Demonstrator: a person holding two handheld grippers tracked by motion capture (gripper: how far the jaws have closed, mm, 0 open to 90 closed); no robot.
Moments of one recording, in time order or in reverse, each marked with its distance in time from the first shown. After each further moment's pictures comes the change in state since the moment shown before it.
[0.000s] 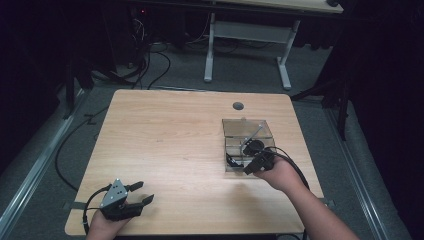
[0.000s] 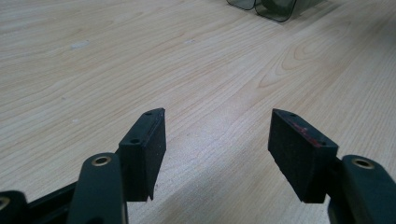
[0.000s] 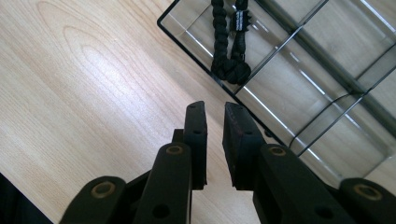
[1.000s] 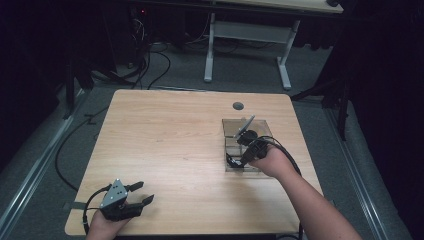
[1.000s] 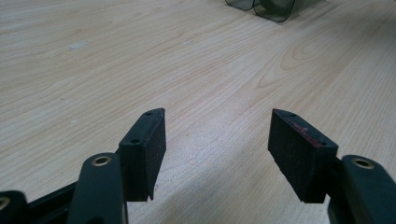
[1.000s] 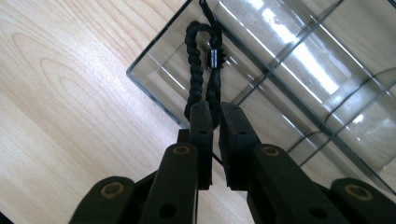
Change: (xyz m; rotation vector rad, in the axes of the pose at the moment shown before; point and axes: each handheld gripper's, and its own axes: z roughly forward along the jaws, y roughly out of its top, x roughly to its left) left arm 0.000 0.000 0.000 -0.001 -0.004 0.003; right arm -0.015 0.035 0.005 0.057 -0.015 0.012
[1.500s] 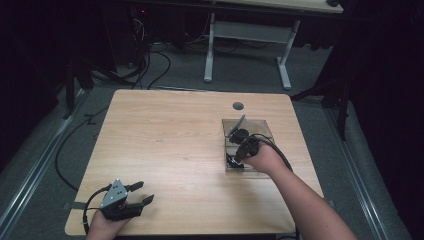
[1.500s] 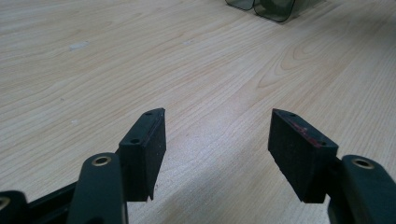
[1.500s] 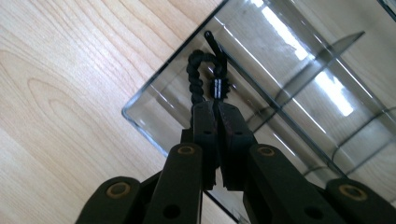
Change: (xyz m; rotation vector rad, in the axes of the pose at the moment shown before) left arm 0.000 0.000 0.000 0.003 0.000 0.001; right arm 0.003 0.023 0.017 0.023 -0.009 -0.028
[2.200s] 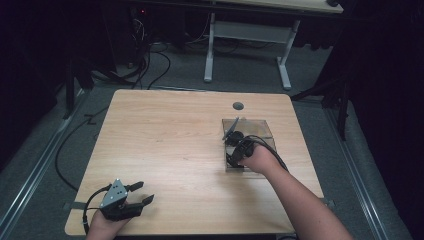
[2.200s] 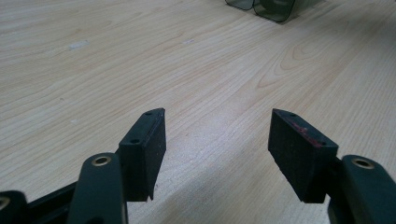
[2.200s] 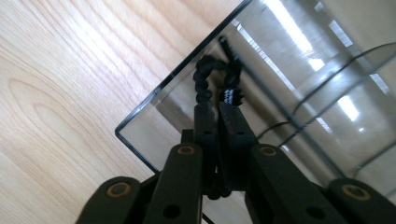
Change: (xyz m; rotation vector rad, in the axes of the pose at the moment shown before) left arm 0.000 0.000 0.000 -0.003 -0.002 -0.003; right arm 0.005 0.011 0.021 0.061 -0.004 -0.028
